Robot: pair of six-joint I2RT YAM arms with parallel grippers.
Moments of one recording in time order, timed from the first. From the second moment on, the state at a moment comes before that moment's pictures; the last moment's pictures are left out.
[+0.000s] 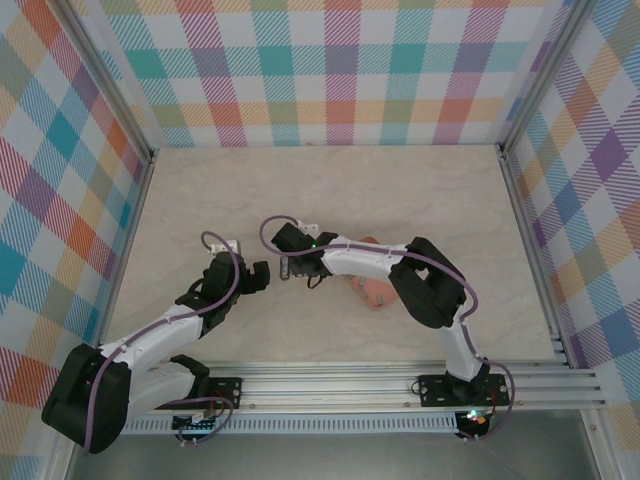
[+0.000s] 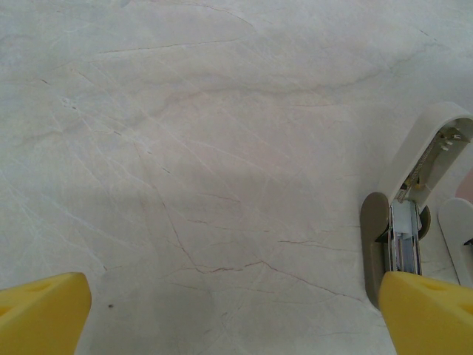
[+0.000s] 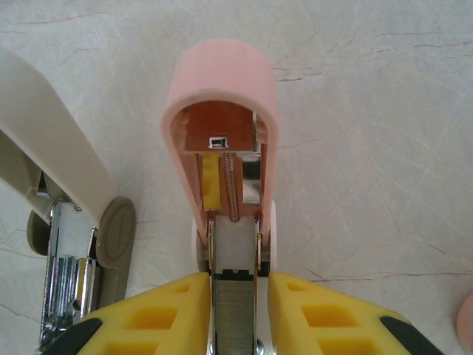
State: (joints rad) left arm -0.44 1.06 0.39 -0.03 -0.29 -0.45; right arm 0.97 2.08 1.50 -0.55 0.33 0.75
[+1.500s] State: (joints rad) left arm -0.44 1.04 0.47 -0.07 -0.07 -0.35; right arm 0.56 1.99 1.55 -1.02 -0.02 -0.20
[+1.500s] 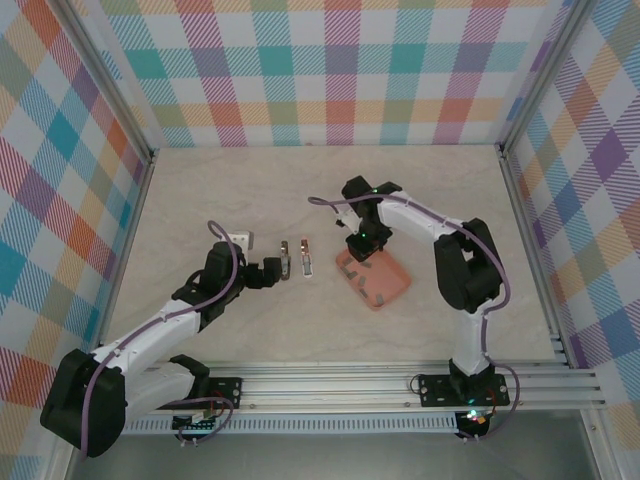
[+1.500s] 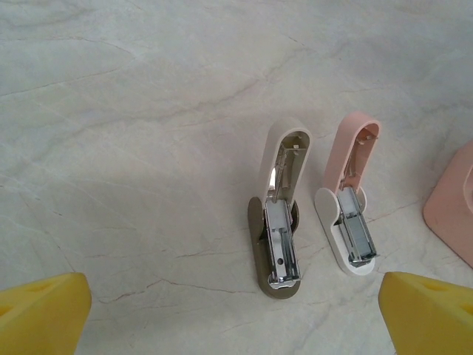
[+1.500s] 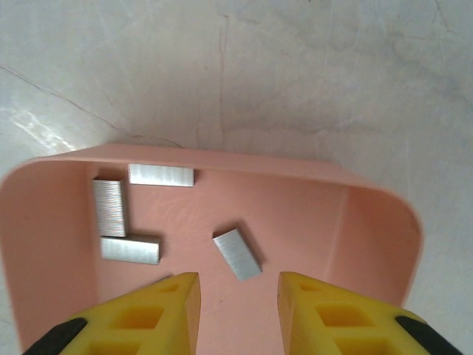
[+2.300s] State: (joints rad) left arm -0.44 1.08 0.47 -0.08 -0.07 -0.34; right arm 0.53 2.04 1.56 -1.01 -0.12 -0.25
